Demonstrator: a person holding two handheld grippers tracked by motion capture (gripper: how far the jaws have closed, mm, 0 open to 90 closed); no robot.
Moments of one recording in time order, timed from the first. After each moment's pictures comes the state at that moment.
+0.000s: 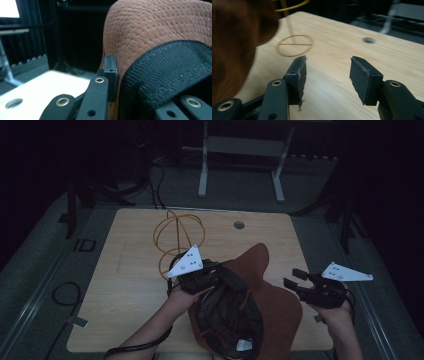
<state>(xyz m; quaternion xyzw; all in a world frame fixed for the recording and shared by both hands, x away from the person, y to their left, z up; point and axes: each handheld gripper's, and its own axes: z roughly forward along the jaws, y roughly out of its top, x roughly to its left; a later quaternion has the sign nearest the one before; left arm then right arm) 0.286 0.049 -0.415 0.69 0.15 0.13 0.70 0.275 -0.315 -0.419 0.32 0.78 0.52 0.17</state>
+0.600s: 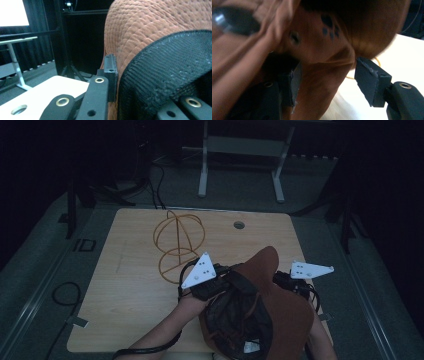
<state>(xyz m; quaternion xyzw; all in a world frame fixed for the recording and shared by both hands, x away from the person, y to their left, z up) 0.274 0.019 -0.425 0.70 0.14 0.19 0.68 0.283 -0.242 -0.421 0.20 0.77 0.61 0.03</state>
